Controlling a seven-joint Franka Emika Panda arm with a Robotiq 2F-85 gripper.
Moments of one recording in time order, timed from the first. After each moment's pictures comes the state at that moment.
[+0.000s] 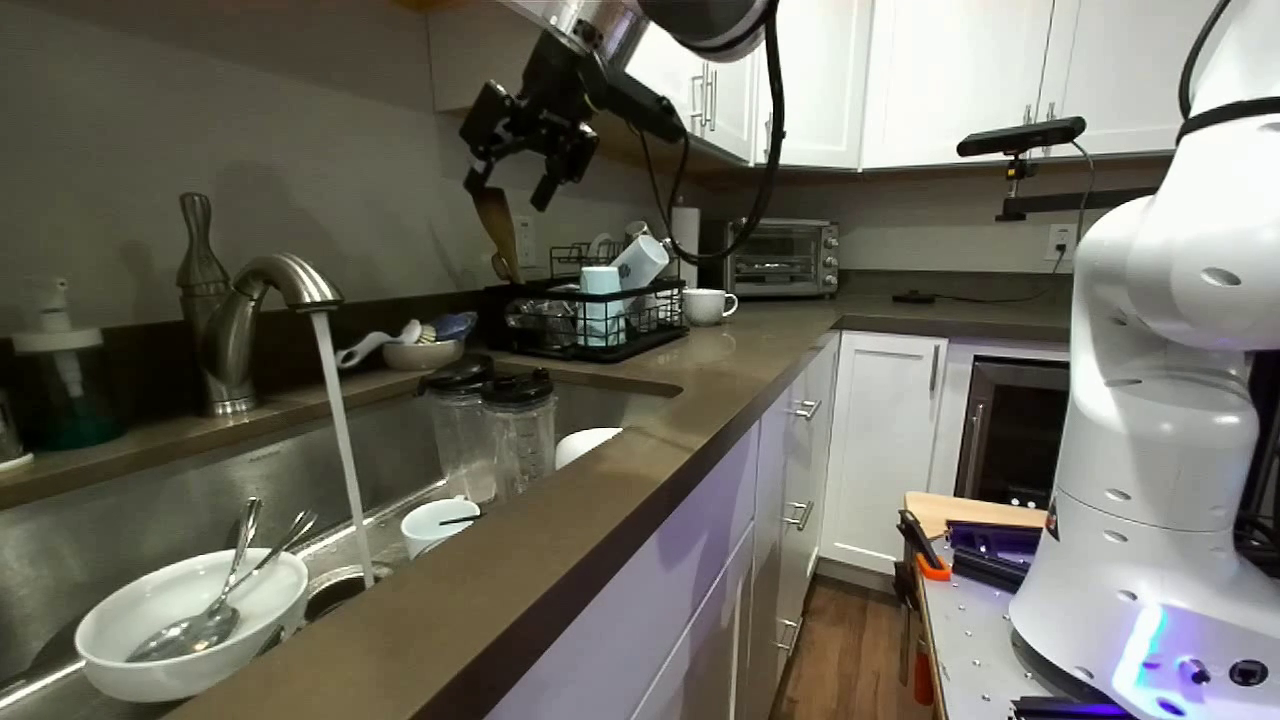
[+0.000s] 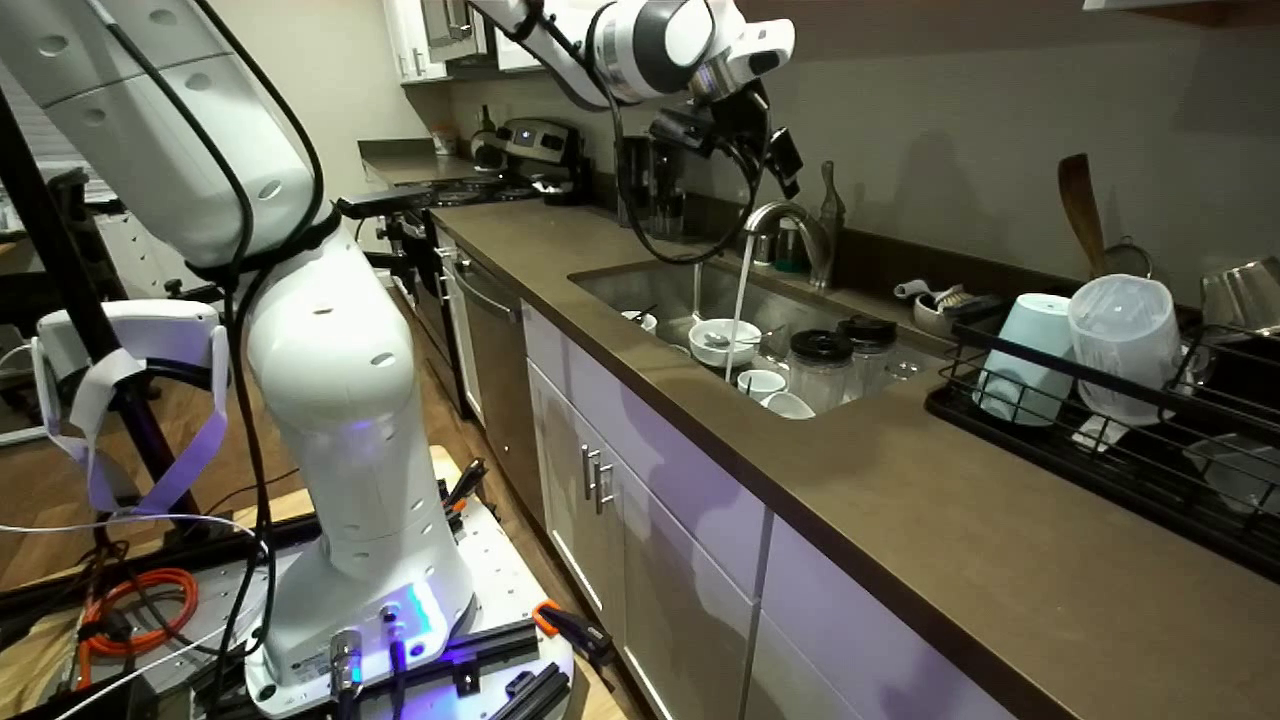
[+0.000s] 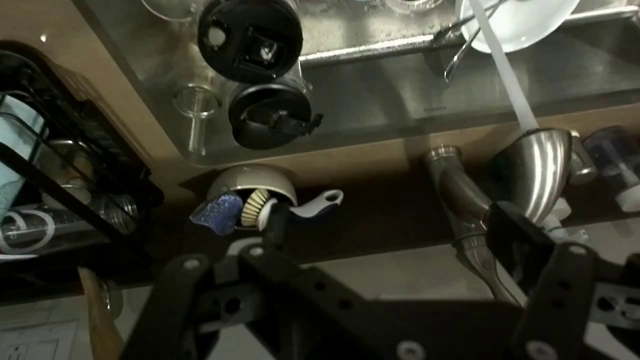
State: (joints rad) arm -0.07 -0.31 0.13 -2.36 -0.09 2.70 0.39
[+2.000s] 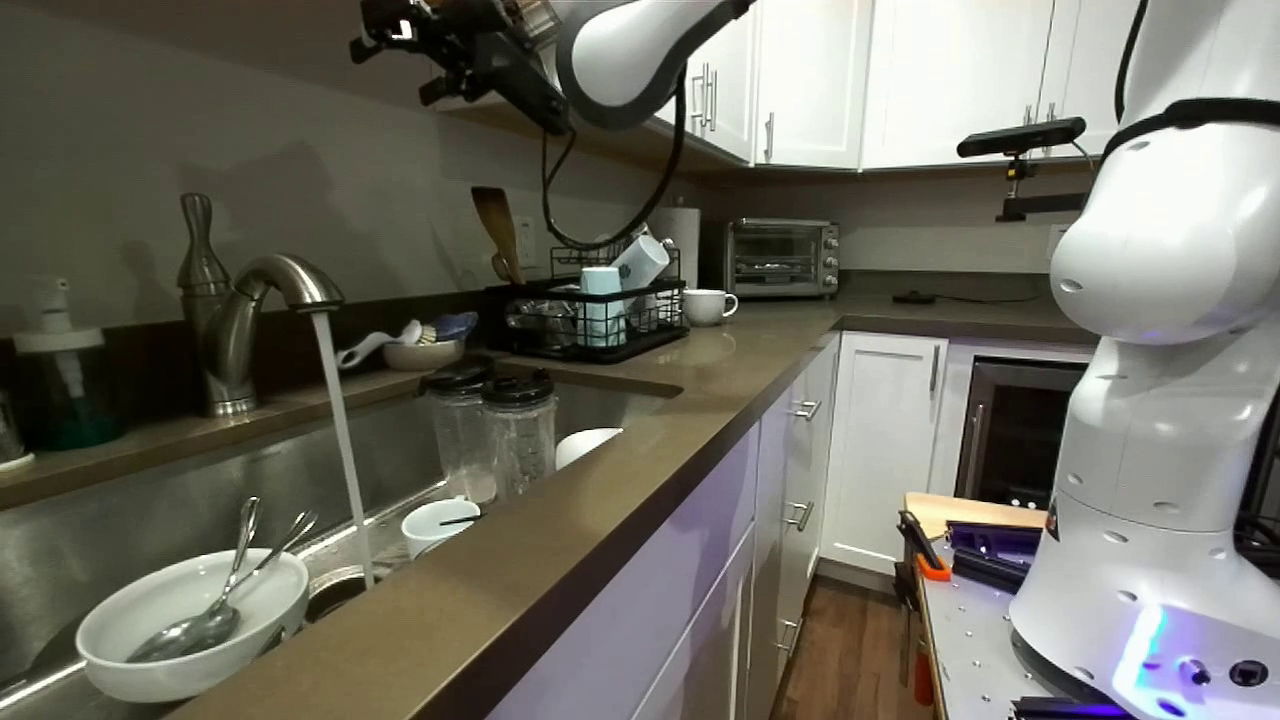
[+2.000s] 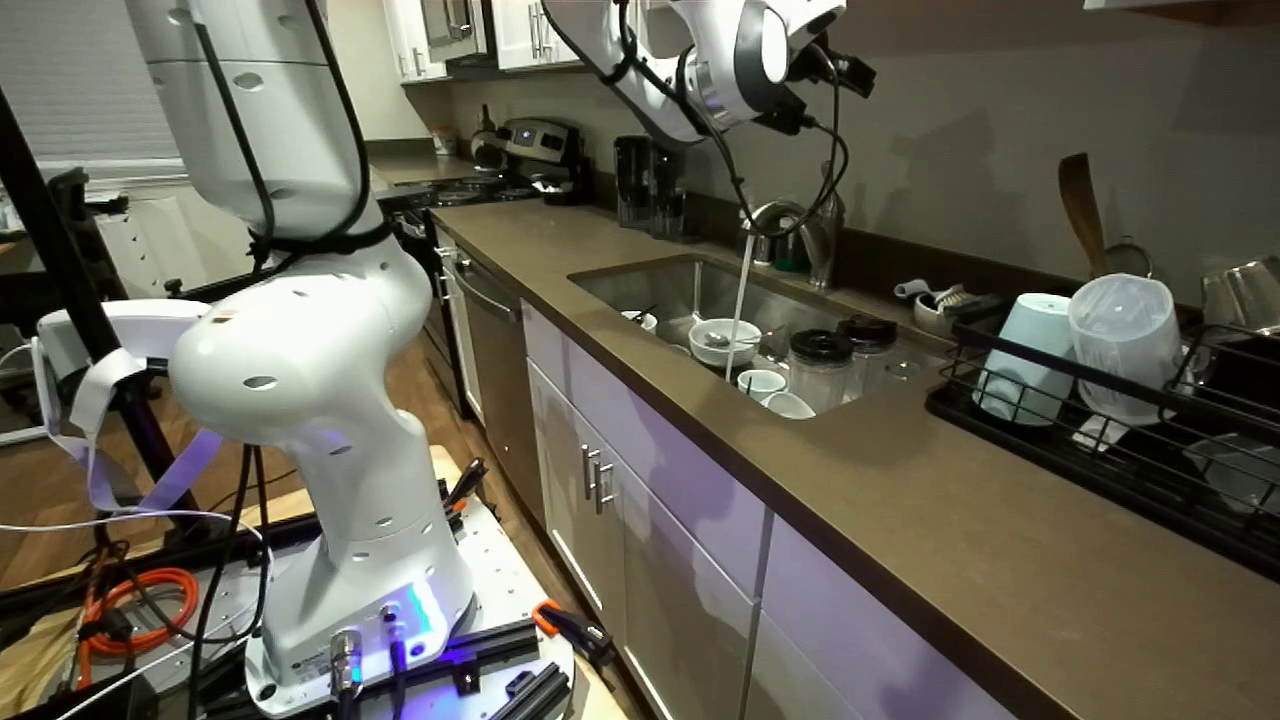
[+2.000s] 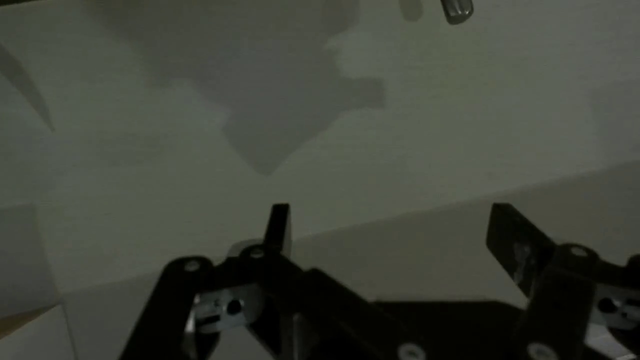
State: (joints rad) arm -0.65 -0.01 0.63 -2.10 -0.38 3.38 0.59
